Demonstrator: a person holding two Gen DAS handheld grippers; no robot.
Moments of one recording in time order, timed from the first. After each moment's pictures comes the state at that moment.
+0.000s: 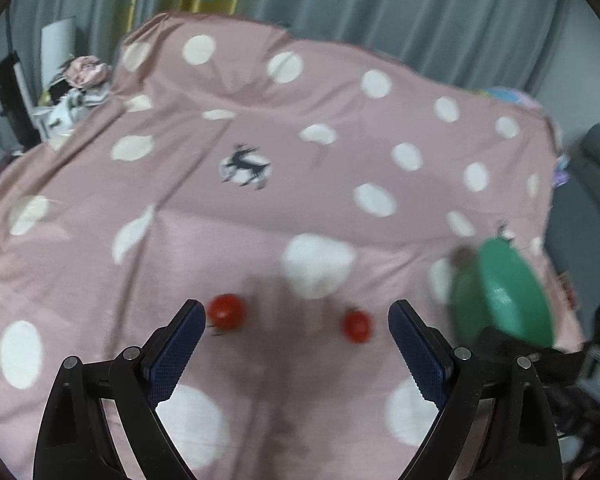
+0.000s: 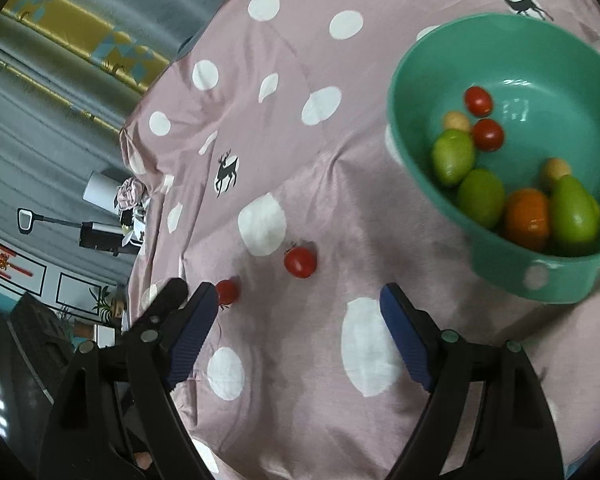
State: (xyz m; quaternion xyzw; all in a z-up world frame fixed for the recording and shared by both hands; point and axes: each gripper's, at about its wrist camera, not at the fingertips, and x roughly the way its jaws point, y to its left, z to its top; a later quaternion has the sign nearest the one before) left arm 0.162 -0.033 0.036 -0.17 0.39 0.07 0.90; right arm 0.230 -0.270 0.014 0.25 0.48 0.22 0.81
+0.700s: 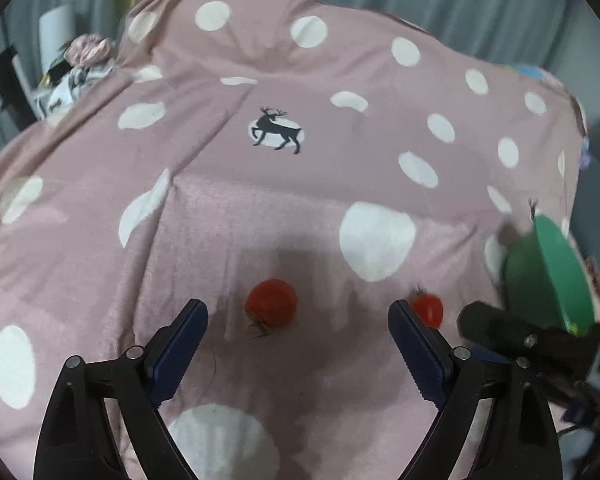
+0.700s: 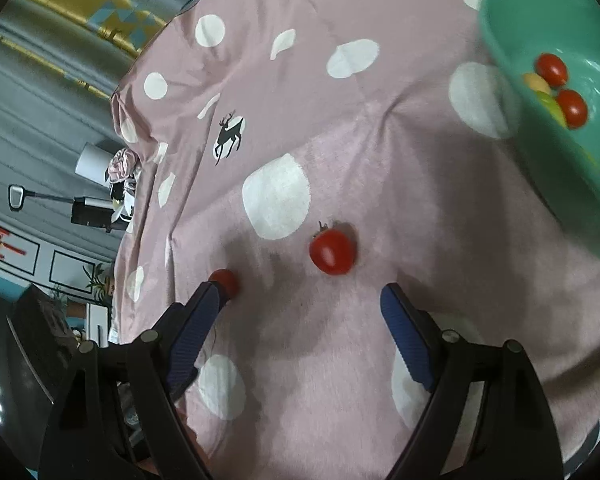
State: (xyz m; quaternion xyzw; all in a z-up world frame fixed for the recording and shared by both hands) left arm 0.179 -0.005 -0.010 -0.18 0.42 0.07 0.89; right arm 0.252 -0.213 -0.020 0.21 0.51 0.24 0.80
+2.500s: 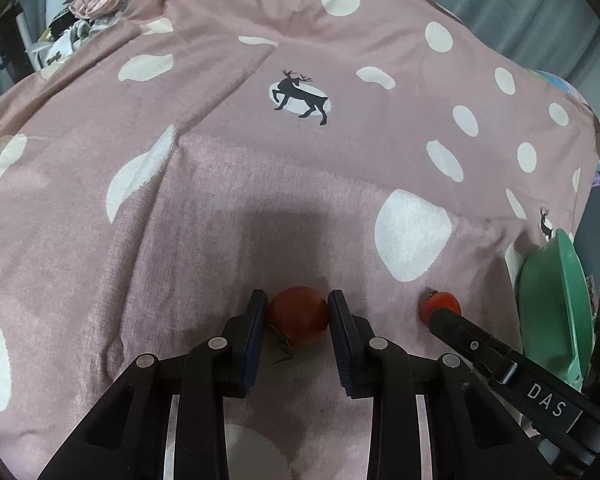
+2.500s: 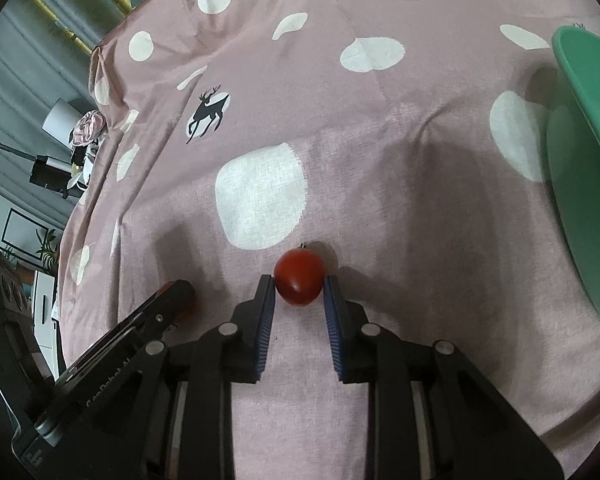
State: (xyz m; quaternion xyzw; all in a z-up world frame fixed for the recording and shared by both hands) left arm 0.195 0.009 -0.034 -0.22 0.47 0.07 0.86; right arm 0.276 -0.176 -0.035 0.11 0.51 0.20 0.83
